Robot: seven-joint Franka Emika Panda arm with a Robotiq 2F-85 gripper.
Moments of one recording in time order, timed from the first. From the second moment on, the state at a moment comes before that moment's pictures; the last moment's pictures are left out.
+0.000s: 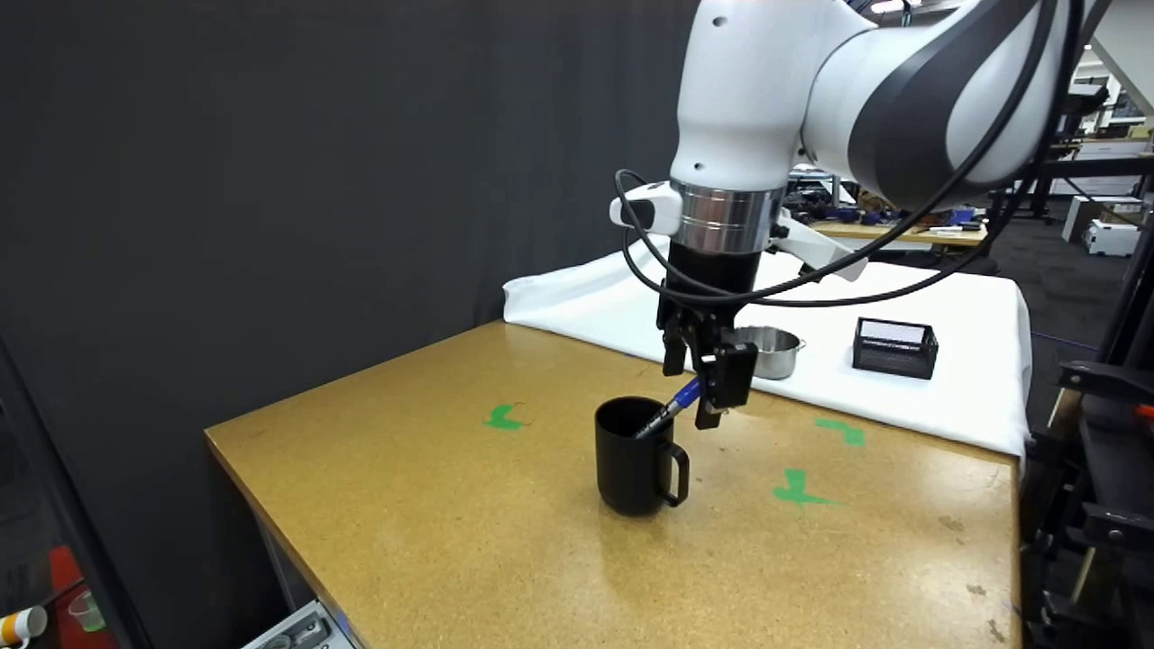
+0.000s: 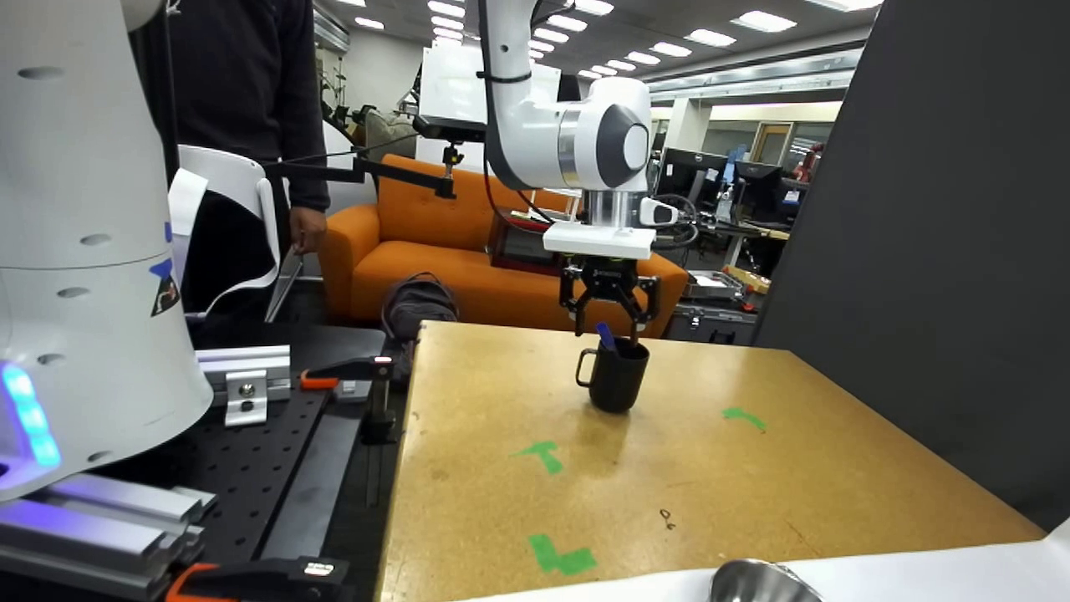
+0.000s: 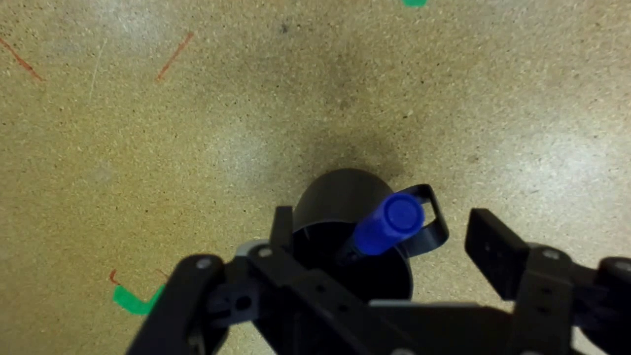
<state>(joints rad) 0.26 0.43 0.10 -2.30 -0.55 2.82 -0.08</state>
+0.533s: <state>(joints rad) 0.28 0.45 0.10 -2.27 -0.52 2.82 -0.08</state>
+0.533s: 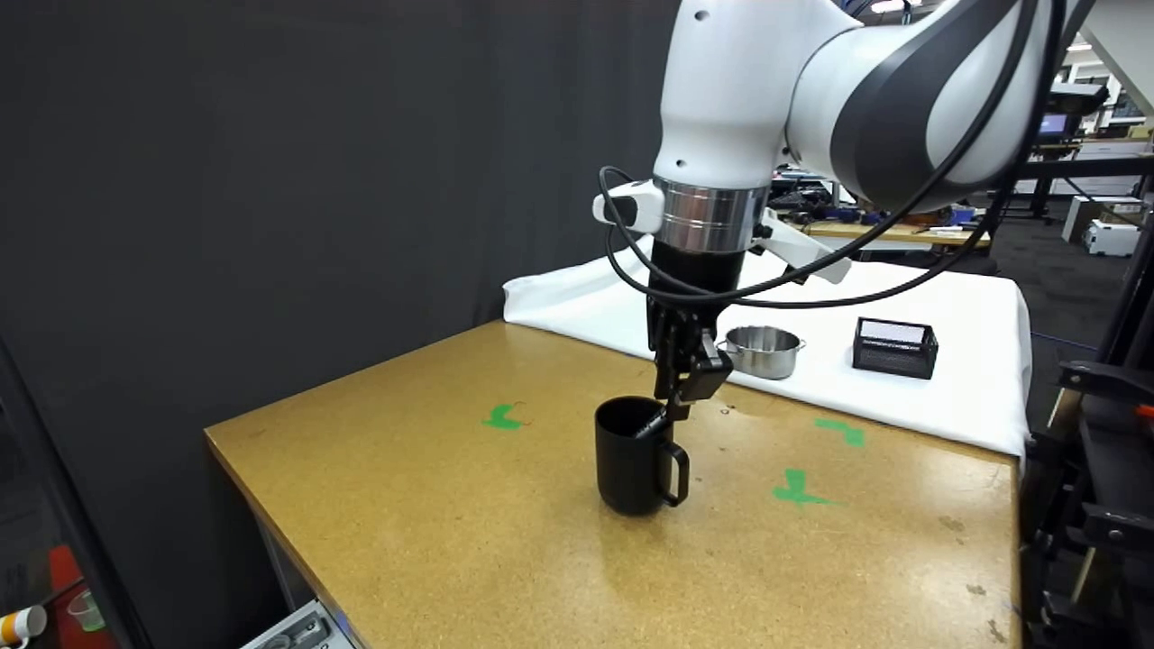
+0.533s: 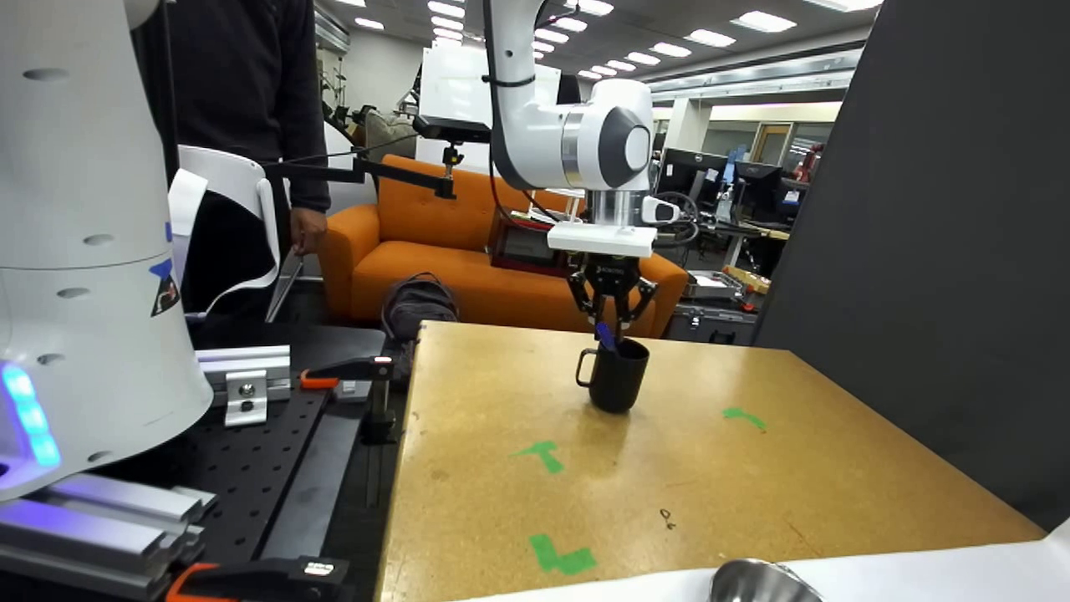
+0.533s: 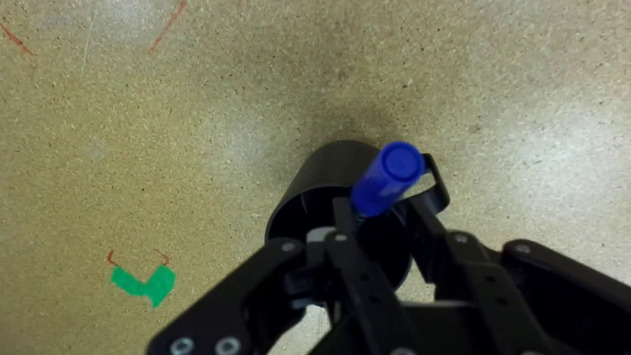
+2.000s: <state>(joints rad) 0.29 0.08 0.04 -2.42 -0.54 2.77 -0.06</state>
